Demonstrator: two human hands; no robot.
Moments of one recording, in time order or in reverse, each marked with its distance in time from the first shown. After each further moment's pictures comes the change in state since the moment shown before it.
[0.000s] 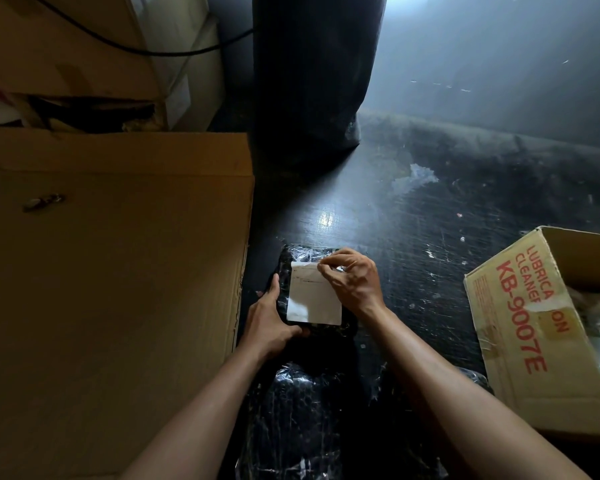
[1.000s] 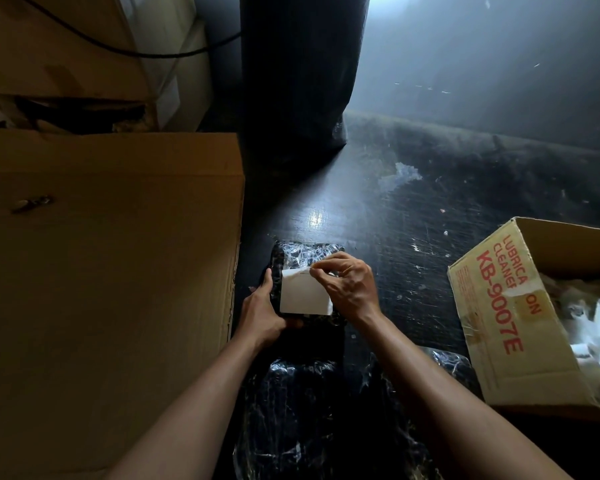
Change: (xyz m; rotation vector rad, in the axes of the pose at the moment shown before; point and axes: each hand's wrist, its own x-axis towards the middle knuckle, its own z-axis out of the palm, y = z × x) left_hand -0.001 0.005 -0.003 -0.007 -0.048 -0.020; right_hand -0.035 -0.019 -0.016 0.119 0.022 0.014
